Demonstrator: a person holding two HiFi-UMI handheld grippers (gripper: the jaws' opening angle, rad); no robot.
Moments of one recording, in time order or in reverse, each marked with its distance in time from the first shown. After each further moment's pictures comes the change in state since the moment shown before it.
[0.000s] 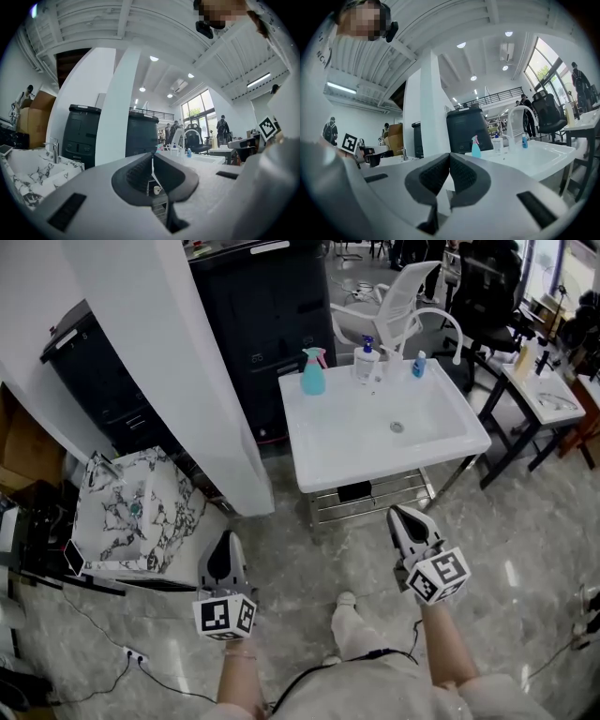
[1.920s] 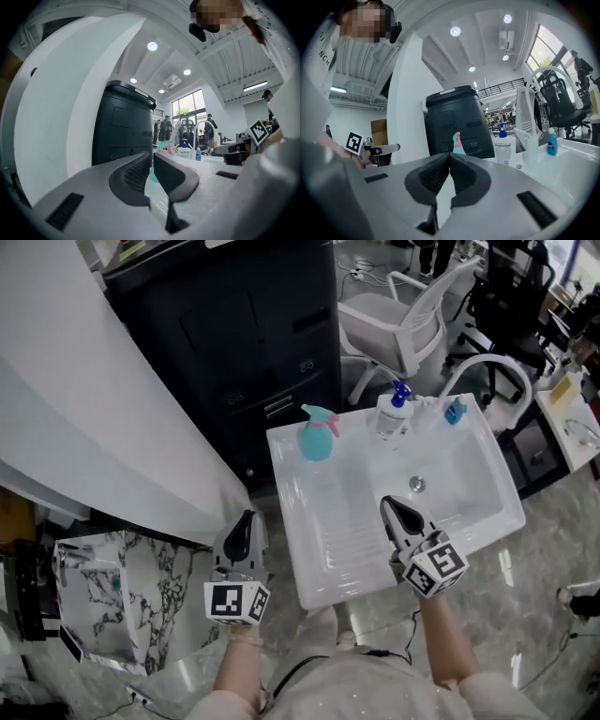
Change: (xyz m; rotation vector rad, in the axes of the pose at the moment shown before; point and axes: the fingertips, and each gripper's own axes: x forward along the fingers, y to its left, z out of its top) left arm 0.377 0.016 -0.044 -0.043 0.052 -0.192; right arm 0.301 -0.182 -0.001 0.023 0.071 0.017
